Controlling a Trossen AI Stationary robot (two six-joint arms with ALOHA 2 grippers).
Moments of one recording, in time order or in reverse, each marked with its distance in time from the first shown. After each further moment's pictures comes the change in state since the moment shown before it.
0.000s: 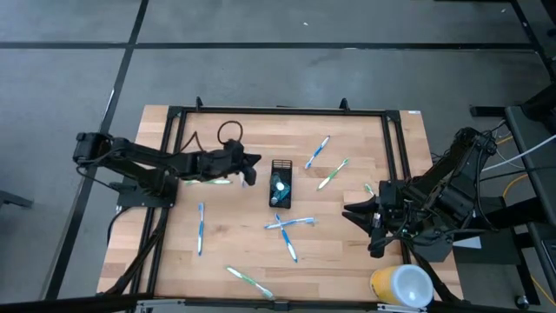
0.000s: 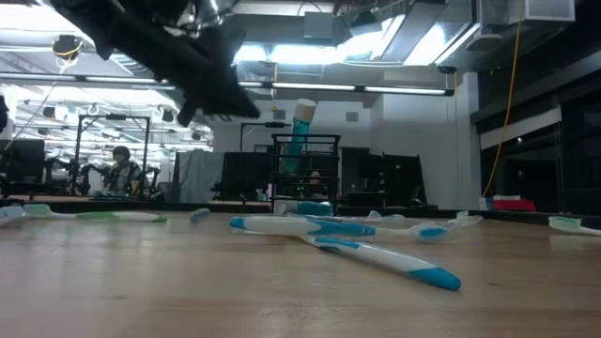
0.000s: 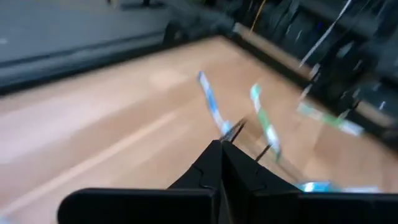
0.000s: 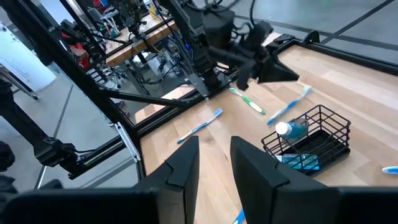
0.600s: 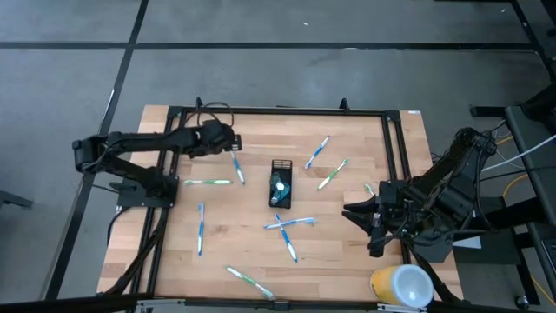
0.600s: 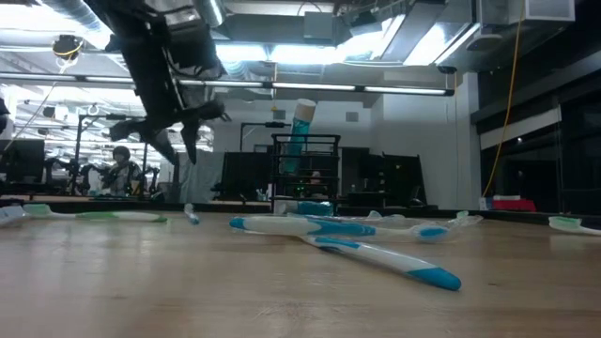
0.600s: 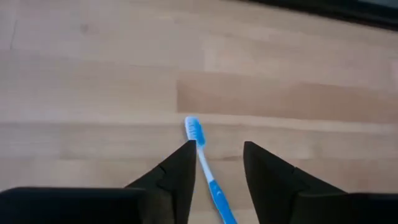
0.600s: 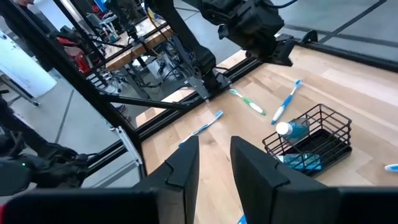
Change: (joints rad) left arm 0.356 -0.002 0.163 -0.813 0.043 -0.600; right arm 0.000 0.006 0.000 0.002 0.018 0.024
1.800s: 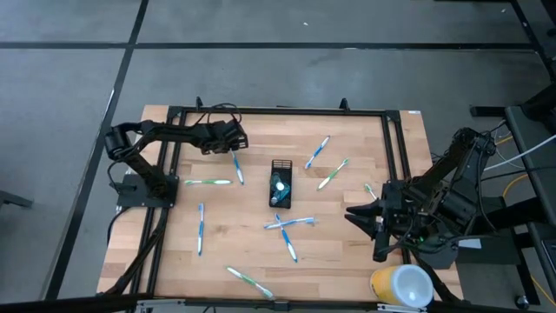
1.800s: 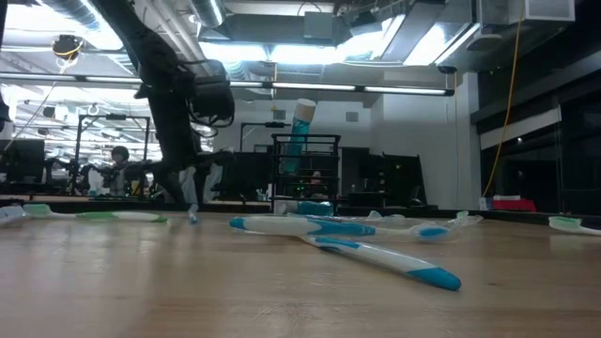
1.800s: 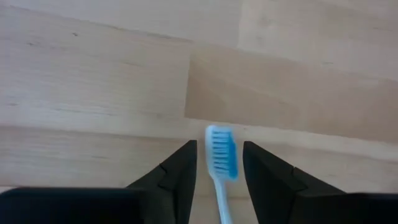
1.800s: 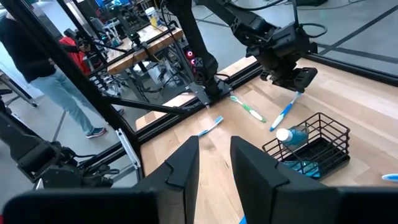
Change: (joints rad) left arm 0.136 0.305 0.002 0.200 0.137 0.021; right arm 0.046 0.009 0.000 0.009 0.058 -0.021
